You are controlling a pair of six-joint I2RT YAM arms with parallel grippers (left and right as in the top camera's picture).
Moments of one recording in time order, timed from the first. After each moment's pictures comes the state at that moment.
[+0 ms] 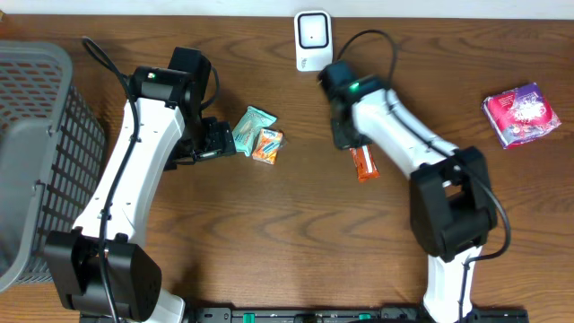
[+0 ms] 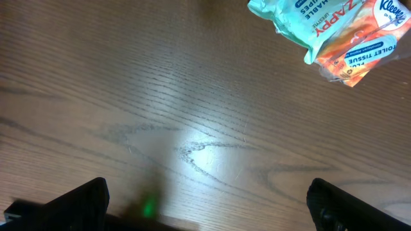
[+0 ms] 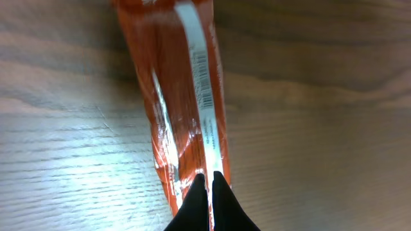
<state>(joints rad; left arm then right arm) -0.18 1.69 1.55 -1.41 -0.01 -0.43 0.47 2.09 1.58 -1.00 0.37 0.34</state>
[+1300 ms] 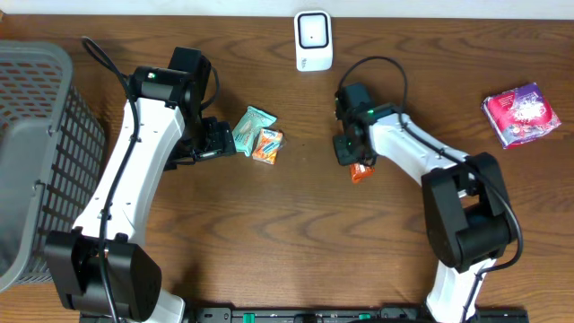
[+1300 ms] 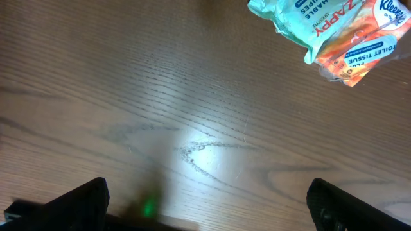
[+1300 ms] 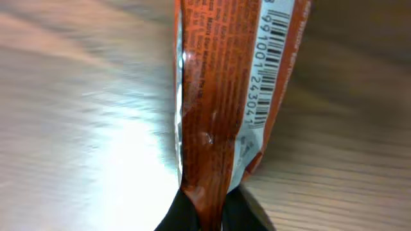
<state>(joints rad) -0.18 1.69 1.55 -1.41 -0.01 -0.43 0.38 2.01 1.30 -0.69 -0.01 0.17</state>
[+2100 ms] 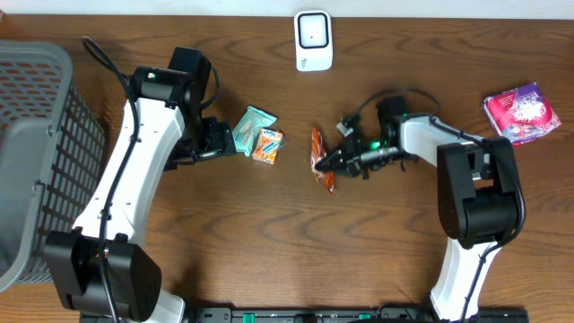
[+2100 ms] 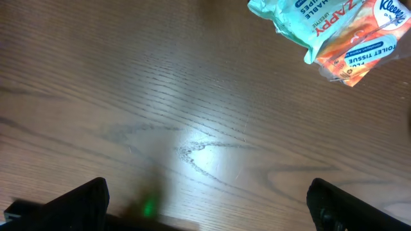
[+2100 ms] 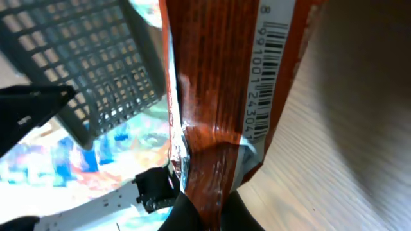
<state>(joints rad) -0.18 1.69 1.55 -1.41 -0.01 -0.43 0.18 2.10 1.18 -0.66 -1.20 0.26</state>
